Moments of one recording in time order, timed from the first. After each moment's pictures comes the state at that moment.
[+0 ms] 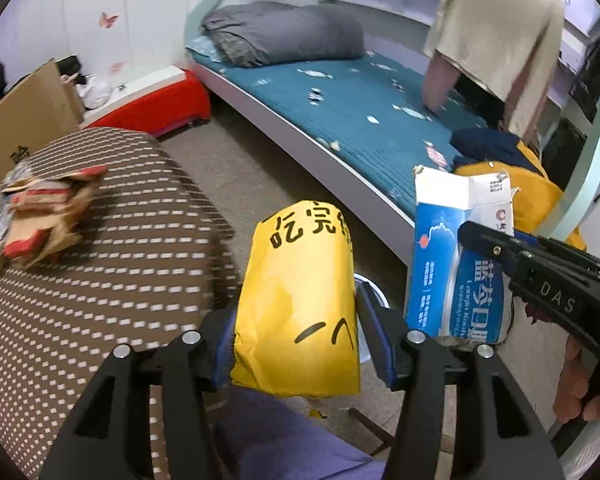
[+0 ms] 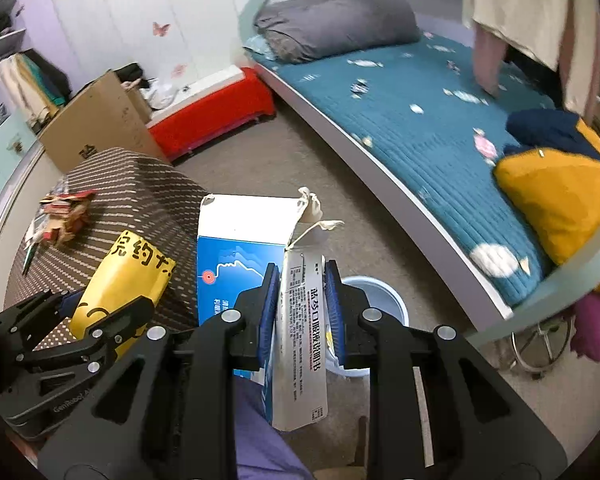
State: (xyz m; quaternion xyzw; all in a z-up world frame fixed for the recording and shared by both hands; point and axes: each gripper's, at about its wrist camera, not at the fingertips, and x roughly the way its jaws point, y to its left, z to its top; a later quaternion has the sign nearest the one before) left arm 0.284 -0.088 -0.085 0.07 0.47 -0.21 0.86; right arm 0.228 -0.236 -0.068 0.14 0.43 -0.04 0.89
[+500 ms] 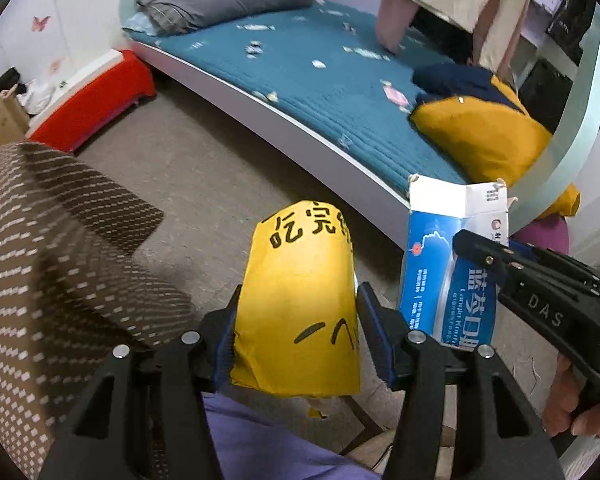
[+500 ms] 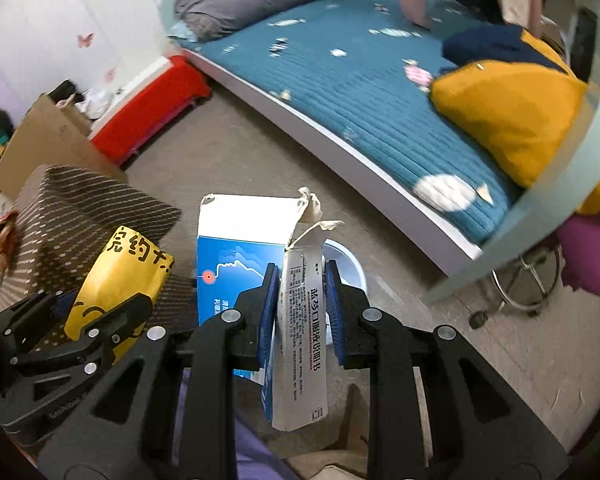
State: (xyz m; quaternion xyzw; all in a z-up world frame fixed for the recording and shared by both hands) left arm 0.292 -0.183 -0.142 0.12 0.53 -0.27 0.80; right arm 0.210 -0.319 -0.130 0.21 0.48 -0.13 0.84
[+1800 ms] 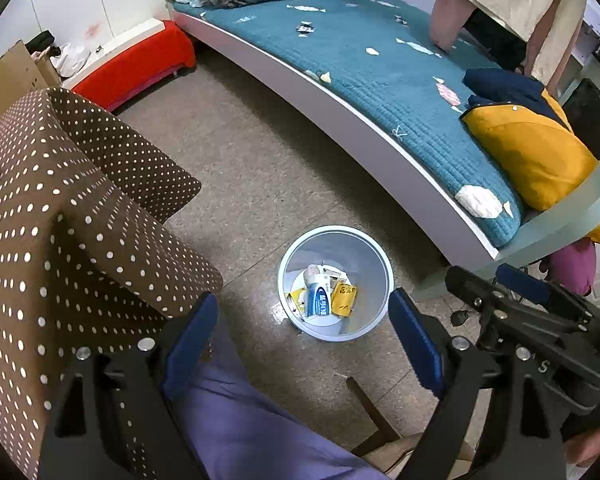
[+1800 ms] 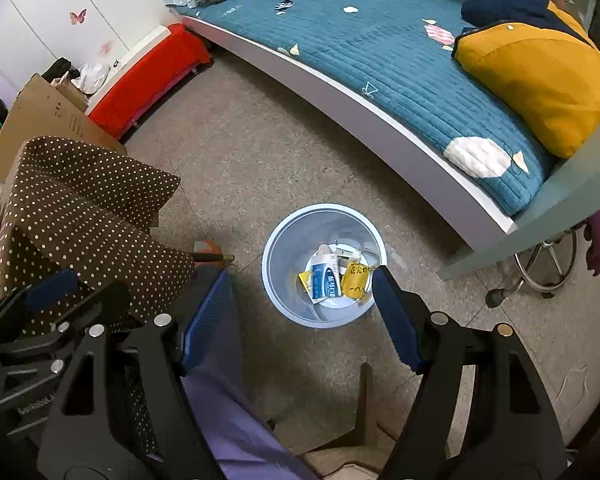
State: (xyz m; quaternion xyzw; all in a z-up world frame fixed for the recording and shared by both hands) left arm 0.310 -0.147 -0.161 0.11 0.55 -0.19 0.81; right arm 0.234 -0.292 -0.173 0.22 0.53 -0.10 0.81
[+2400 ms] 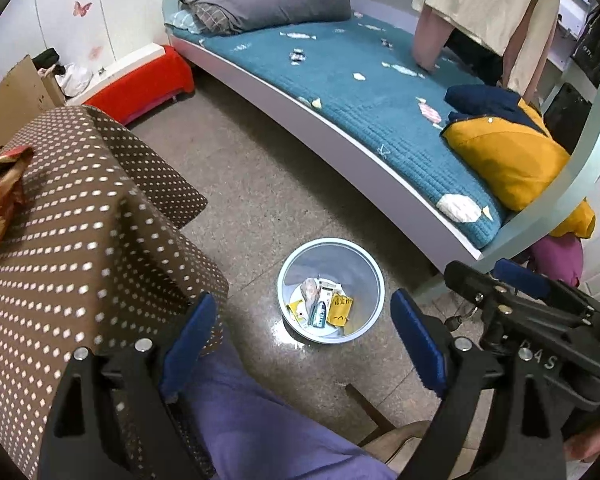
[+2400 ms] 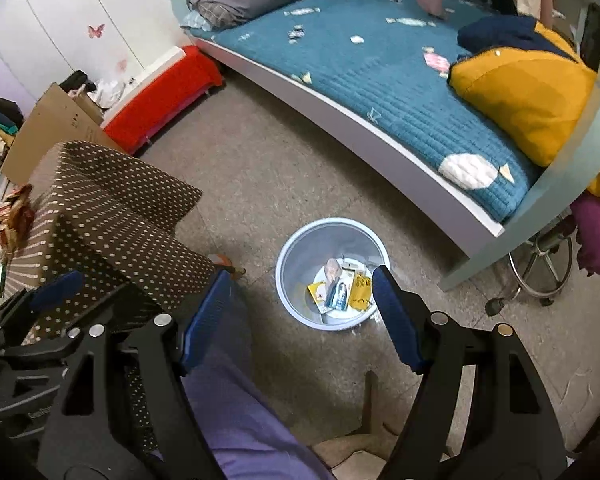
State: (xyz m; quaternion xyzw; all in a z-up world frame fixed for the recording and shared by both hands) left arm 0.270 -0.123 -0.121 0.10 0.51 -0.21 0.83; right arm 0.199 -0.271 -0.127 0.21 0.48 -0.10 0.85
